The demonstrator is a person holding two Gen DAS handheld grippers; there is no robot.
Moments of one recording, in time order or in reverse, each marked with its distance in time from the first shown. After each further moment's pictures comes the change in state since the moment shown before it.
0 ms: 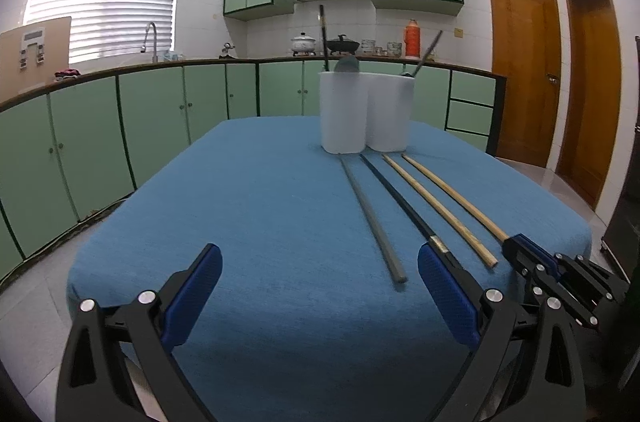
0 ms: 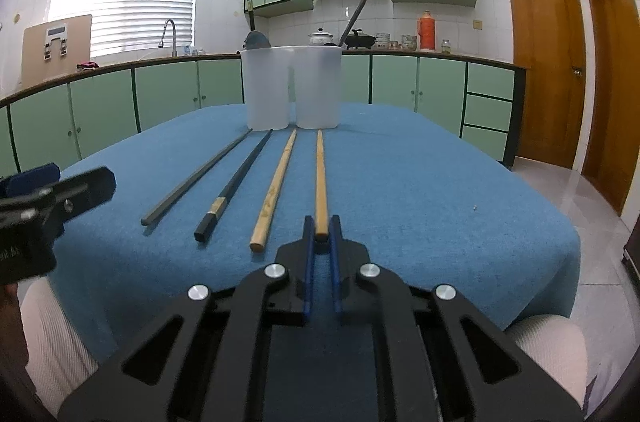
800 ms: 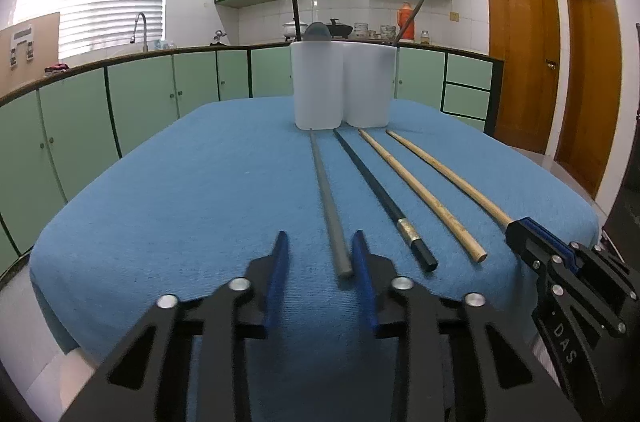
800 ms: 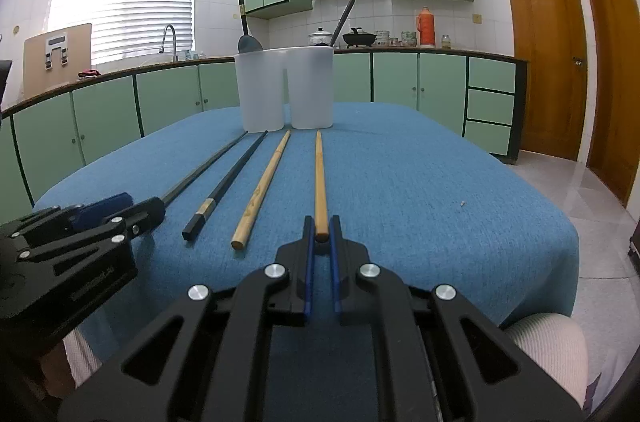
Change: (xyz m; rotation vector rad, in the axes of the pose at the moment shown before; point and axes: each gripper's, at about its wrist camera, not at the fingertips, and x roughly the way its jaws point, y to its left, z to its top) left arm 0.031 -0.033 -0.013 0.008 0.052 -0.002; right arm 0.000 -0.011 -0.001 0.029 0.003 0.026
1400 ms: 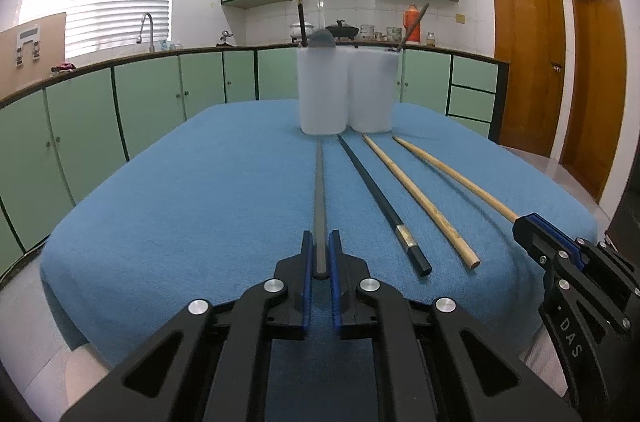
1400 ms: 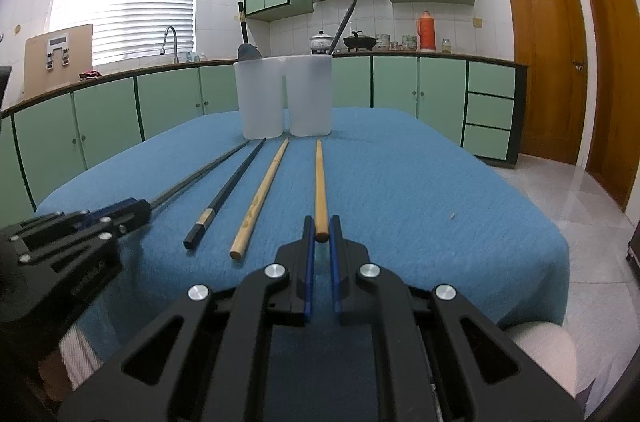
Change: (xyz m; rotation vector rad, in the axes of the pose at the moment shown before) left arm -0.011 0.002 0.008 -0.007 -0.008 0.023; right arm -0.010 -0.002 0.009 -0.020 -0.017 -0.006
